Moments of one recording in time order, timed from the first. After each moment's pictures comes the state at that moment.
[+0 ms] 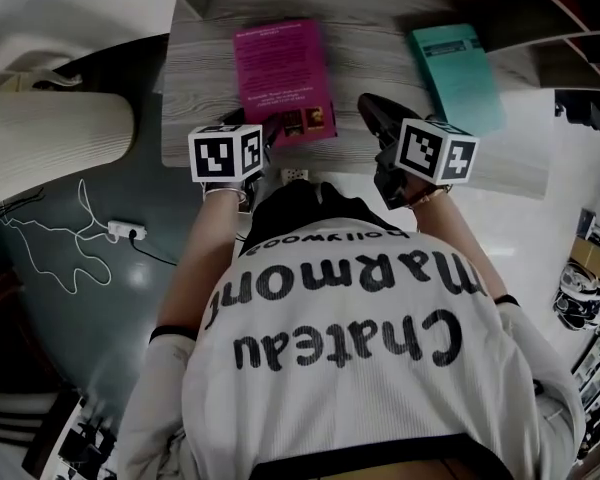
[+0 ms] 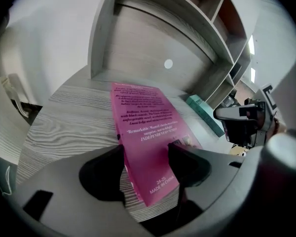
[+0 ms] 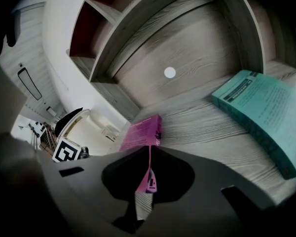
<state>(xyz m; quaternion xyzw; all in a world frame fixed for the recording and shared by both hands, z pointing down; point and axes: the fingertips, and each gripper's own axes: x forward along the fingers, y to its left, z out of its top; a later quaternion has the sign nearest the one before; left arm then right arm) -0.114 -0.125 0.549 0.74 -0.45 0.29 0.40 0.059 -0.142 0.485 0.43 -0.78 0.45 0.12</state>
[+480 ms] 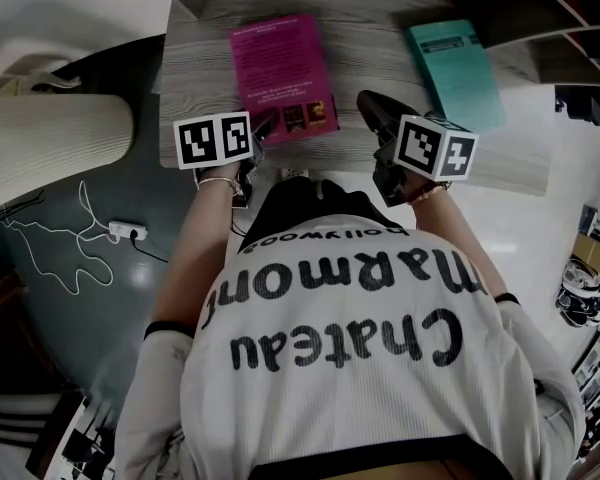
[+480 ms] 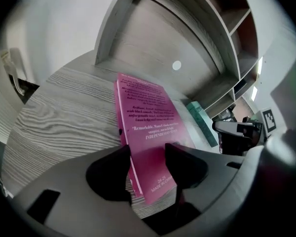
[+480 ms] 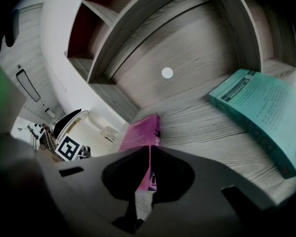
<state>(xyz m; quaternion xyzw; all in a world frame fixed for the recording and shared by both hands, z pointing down) -0.113 -0.127 0.553 0.72 -0.42 0.25 0.48 0.061 -0.141 0.487 0.43 -0.77 0.45 0.12</state>
